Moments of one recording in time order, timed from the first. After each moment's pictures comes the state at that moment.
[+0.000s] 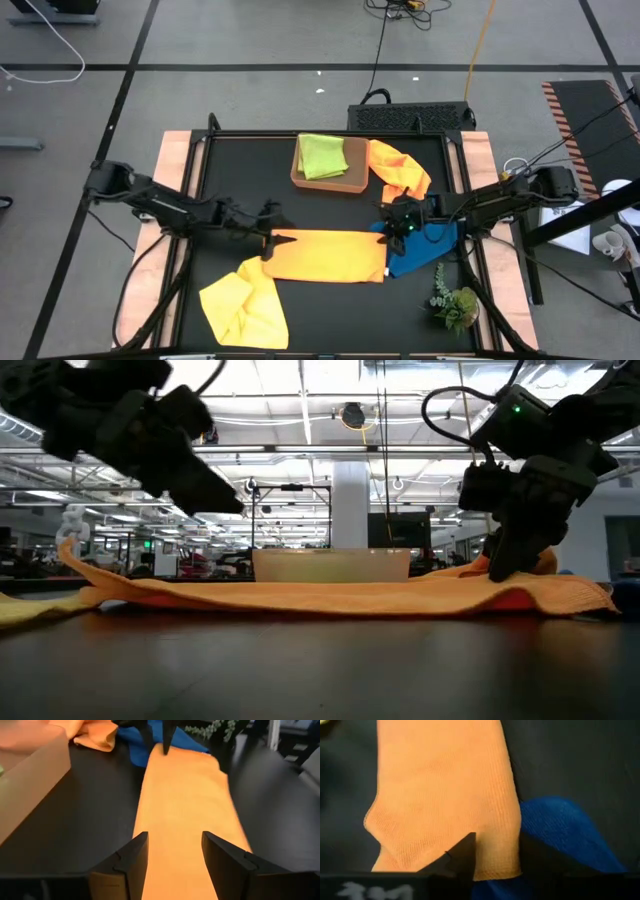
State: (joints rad) left arm -0.11 1.33 0.41 0.47 -0.02 -0.16; right arm -0.04 1.26 0.34 0.06 -0.24 0.40
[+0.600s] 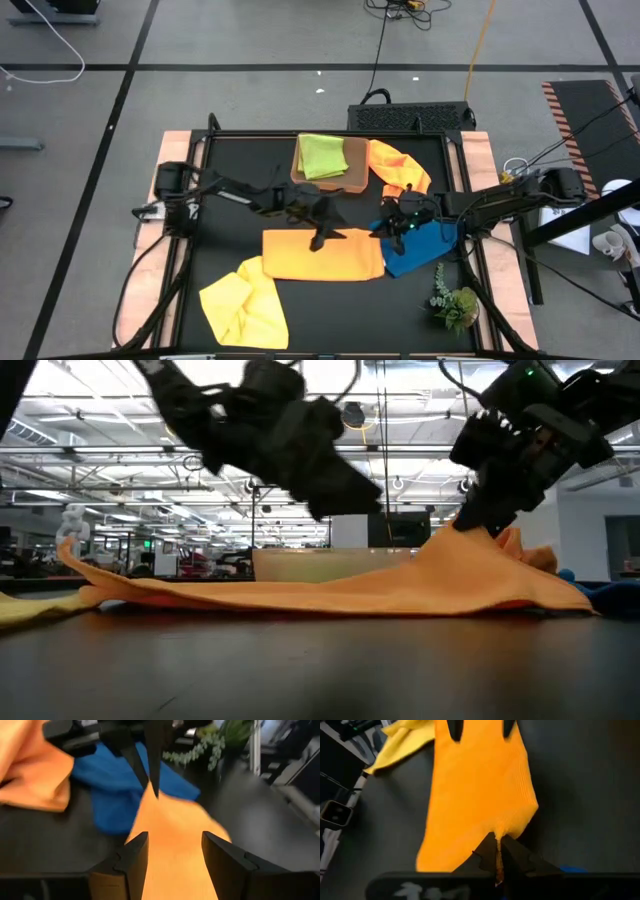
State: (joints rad) left arm 0.06 1.88 1.00 0.46 0.36 -0.06; right arm -0.02 1.16 0.34 0.21 -0.23 0.34
